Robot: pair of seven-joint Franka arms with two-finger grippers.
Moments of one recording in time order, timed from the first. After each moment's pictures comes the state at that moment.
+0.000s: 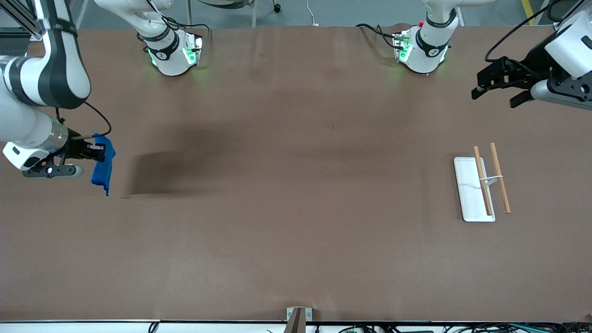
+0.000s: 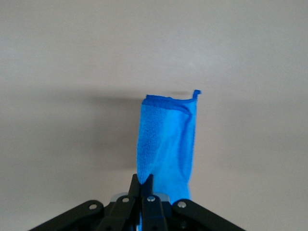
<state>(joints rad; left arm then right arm) 0.02 -0.05 -0.11 -1.56 -0.33 1.49 0.00 -0.01 0.05 -0.01 -1.97 0.02 1.94 -0.08</state>
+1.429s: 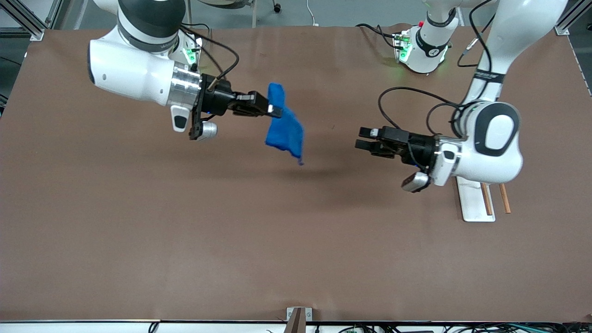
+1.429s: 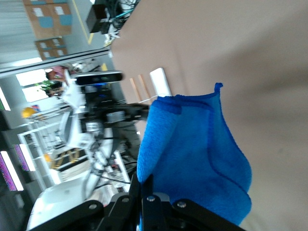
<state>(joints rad) -0.06 0.39 -0.15 -1.84 -1.52 1.57 0.50 0.04 0.10 0.53 -1.81 1.18 2.24 0.27</state>
